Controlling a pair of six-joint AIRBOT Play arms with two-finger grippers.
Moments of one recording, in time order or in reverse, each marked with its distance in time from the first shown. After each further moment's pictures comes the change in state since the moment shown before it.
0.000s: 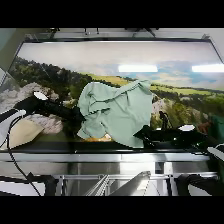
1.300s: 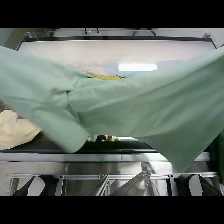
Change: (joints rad) left arm 0.711 0.765 0.366 -1.086 -0.695 0.016; right arm -0.882 0.637 0.831 0.172 0.622 0.148
